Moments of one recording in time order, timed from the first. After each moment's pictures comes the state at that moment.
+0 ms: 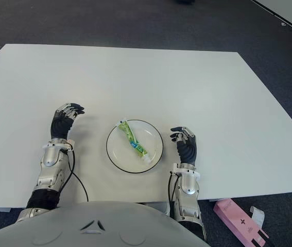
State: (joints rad) left arm 0.09 0.03 0.10 0.34 -0.11 -0.41 -0.02; right arm 0.34 0.01 -0.10 0.08 -0.04 -0.36 -0.11
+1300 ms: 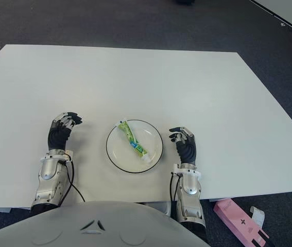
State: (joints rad) left arm 0.22 -0.01 0.10 0.23 -0.10 -0.41 -0.03; right arm 0.34 -0.02 -0.08 0.08 -0.05 -0.33 -0.08
